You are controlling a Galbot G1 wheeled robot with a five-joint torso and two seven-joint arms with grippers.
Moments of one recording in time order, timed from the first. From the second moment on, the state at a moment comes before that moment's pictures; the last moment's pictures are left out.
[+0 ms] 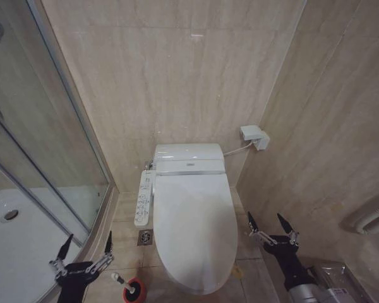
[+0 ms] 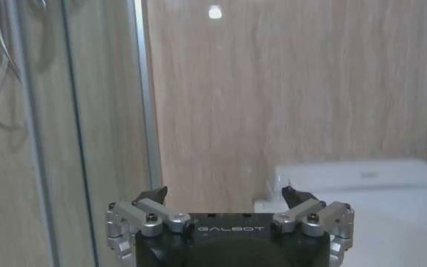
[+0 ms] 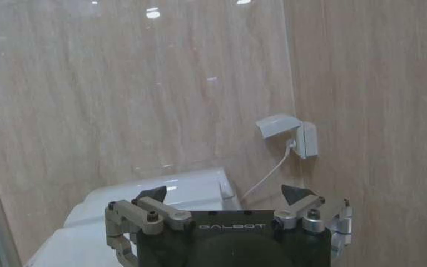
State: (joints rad) left arm 1.98 -1.31 -0.62 -2.32 -0.16 -0.22 -0.20; right arm -1.85 1.60 0.75 2.36 0.31 0.02 -0.19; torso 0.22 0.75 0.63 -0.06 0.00
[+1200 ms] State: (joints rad) left arm 1.36 -1.13 -0.64 -1.83 -0.44 0.01 -0.05; right arm -1.85 1.60 0.74 2.36 0.31 0.02 -0.19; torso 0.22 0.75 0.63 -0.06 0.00
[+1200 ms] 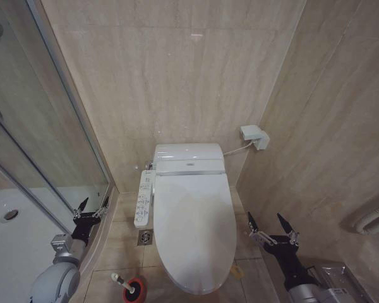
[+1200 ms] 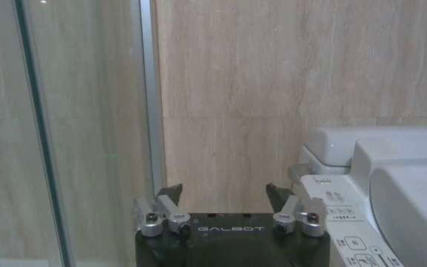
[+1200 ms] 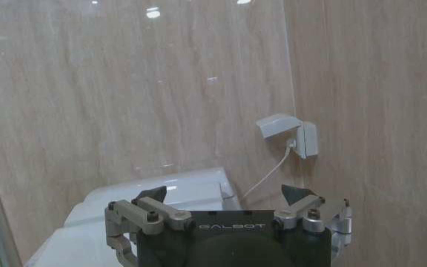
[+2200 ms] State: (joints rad) left arm 0.97 -1.12 -0.48 -1.25 -0.46 -0.37 0.23; right arm -1.85 1.60 0.74 2.36 0.31 0.02 -0.19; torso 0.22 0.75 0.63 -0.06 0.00
